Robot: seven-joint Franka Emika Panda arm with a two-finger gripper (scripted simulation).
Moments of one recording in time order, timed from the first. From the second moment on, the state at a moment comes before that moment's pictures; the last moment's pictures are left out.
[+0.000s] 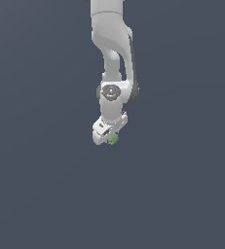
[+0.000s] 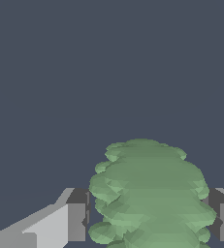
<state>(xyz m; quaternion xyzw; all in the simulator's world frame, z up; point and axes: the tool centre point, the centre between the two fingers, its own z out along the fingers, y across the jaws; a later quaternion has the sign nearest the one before) -0.062 -0.003 0.048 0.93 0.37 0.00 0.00</state>
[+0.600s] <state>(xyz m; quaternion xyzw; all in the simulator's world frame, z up) -0.065 0.004 0.051 0.93 0.37 0.00 0.00</state>
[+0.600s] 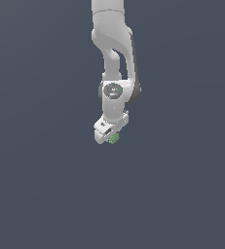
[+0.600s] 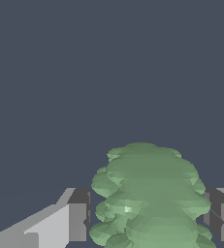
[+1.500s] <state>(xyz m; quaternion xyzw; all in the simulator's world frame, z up) -0.109 0.160 0.121 0.93 0.37 0.00 0.00</state>
